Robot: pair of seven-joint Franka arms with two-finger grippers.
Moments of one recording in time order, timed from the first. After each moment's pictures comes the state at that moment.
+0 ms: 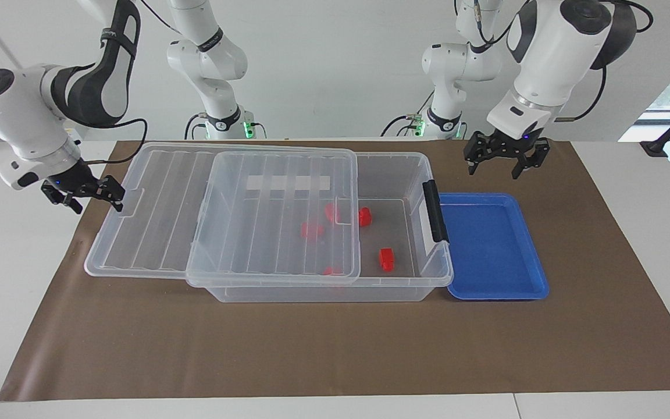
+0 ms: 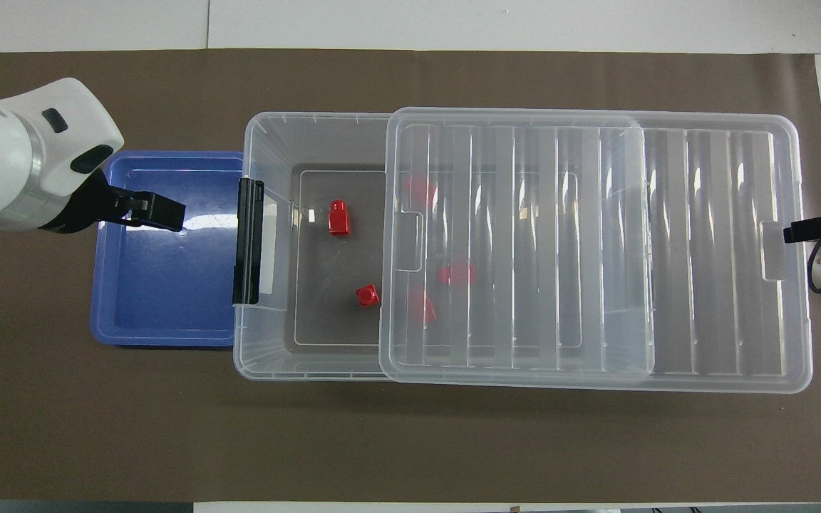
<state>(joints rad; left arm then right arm) -0.27 0.00 -0.04 -1.67 -0.01 1.70 -0.09 -0.21 0.05 -0.10 -1.94 0.02 2.01 -0.36</state>
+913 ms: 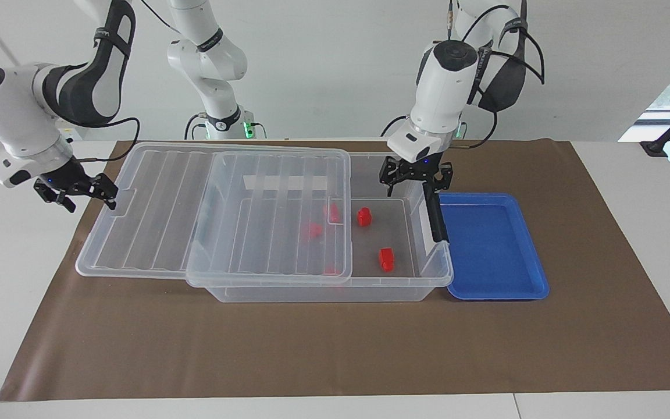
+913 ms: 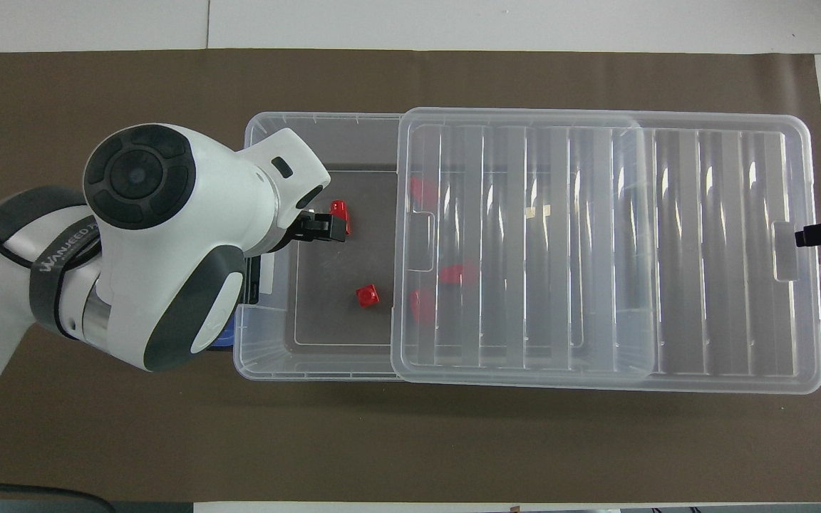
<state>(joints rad) -0.49 0.11 -0.04 -1.78 -0.01 1.99 -0.34 -0.24 0.05 -0.10 -1.94 0.02 2.01 -0.40</state>
